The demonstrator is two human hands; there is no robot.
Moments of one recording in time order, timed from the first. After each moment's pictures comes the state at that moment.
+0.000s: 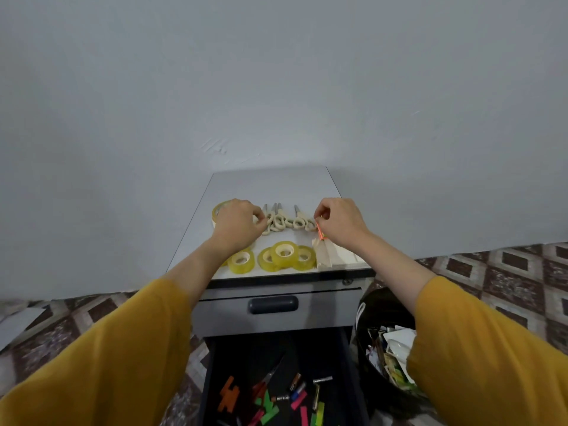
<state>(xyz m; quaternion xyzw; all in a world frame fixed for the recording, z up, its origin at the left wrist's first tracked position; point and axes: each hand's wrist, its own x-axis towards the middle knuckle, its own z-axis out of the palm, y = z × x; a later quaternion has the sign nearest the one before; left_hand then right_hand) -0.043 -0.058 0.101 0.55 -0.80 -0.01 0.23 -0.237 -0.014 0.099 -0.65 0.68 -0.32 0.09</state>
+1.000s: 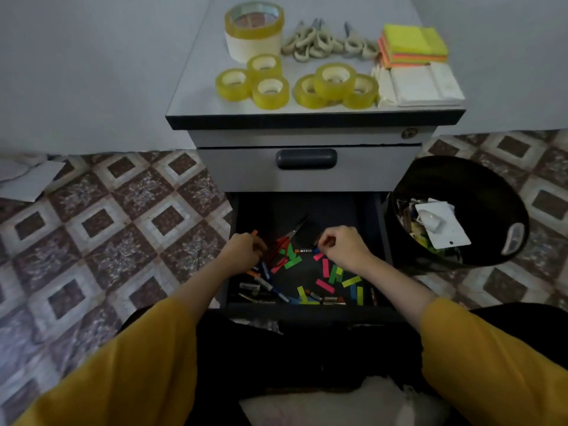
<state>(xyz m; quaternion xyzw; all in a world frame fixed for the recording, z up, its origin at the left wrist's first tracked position) 0.056 0.063 -0.158 0.62 -0.71 -0.34 -0.04 -0.164 0.093 -0.163 -0.62 0.67 -0.15 0.37</state>
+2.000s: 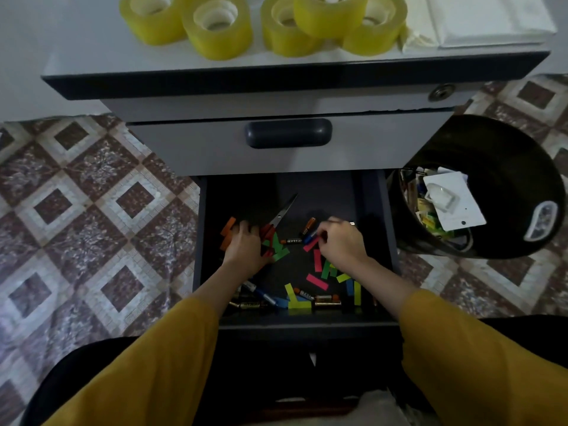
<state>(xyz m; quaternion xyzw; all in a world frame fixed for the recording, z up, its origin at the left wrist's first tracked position) 0.013 0.038 -0.253 0.63 -0.73 -0.23 -0.13 -0.179 0.066 -0.242 -0.65 0.71 -0.03 0.26</state>
